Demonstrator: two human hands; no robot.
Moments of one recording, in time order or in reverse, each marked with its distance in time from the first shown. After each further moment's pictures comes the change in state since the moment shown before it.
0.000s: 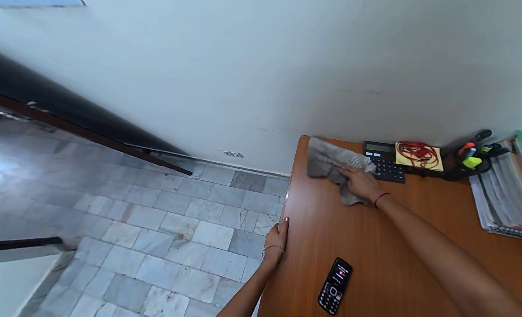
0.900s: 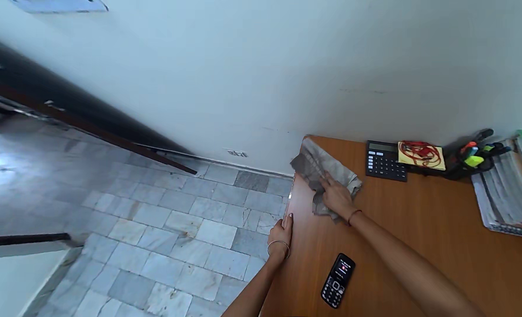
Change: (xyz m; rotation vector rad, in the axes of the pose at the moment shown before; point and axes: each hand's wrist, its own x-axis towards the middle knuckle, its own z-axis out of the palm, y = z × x) left_hand -0.006 0.006 0.003 0.112 0.068 -0.043; right_hand -0.008 -0.087 0.045 0.077 -0.023 0.077
